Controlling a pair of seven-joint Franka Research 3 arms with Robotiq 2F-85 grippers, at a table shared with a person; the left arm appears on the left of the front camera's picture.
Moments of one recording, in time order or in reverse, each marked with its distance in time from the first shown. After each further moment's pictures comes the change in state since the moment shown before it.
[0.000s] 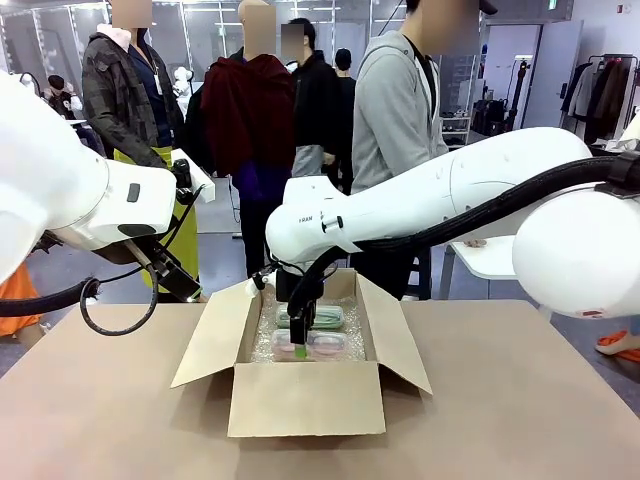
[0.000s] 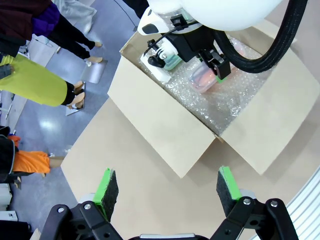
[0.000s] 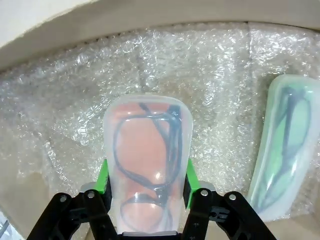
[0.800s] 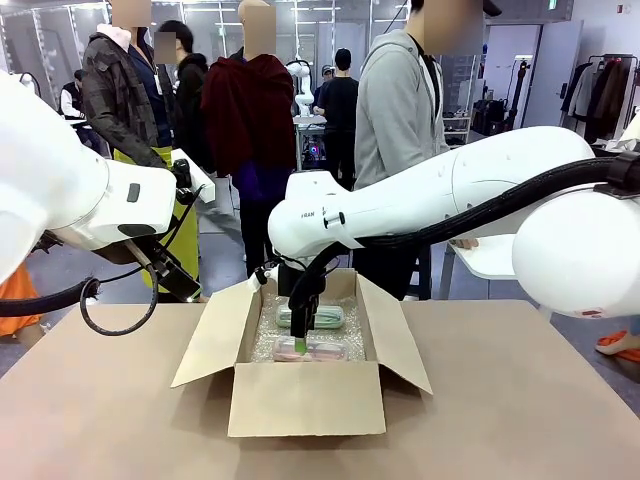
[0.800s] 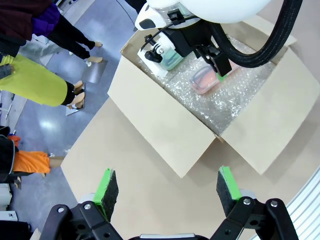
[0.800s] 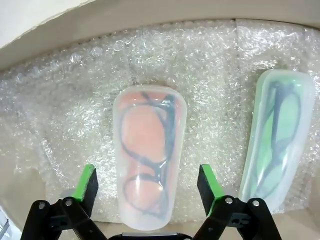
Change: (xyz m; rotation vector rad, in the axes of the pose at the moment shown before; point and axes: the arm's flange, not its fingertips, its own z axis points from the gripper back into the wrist) left arm 0.000 0.000 0.000 0.000 0.000 0.000; right arm -0.003 -0.008 0.010 -0.014 -0.013 -0.014
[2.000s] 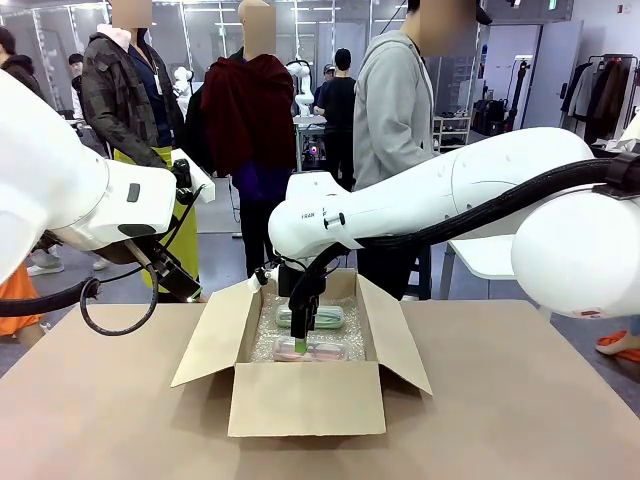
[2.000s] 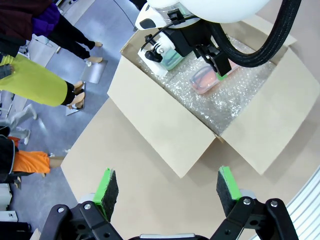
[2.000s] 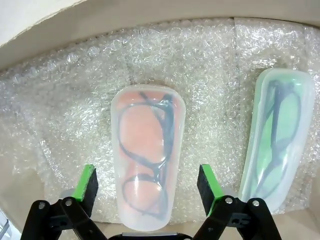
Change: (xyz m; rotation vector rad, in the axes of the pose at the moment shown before) left arm 0.000 0.000 0.000 0.000 0.000 0.000; right arm 0.000 0.000 -0.002 0.003 0.001 0.001
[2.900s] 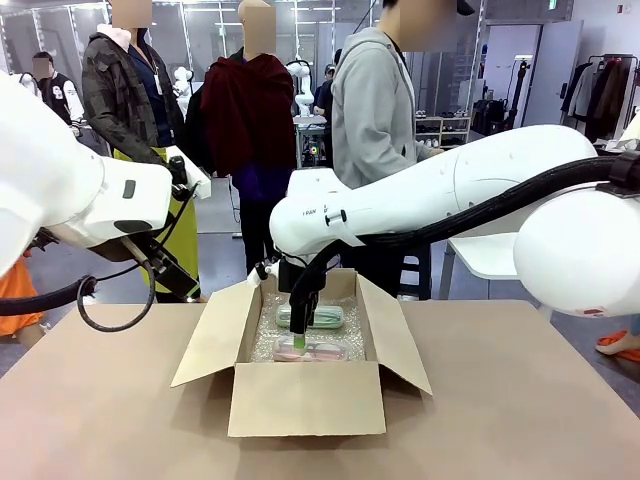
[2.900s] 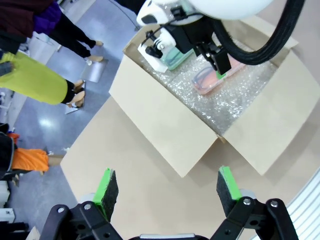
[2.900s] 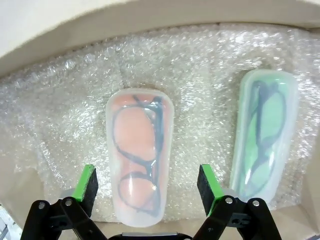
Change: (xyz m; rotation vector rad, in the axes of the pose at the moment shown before) left arm -0.003 0.008 0.003 0.003 -0.003 0.028; right arm 0.000 -0.002 0.014 -0.026 -0.035 -0.005
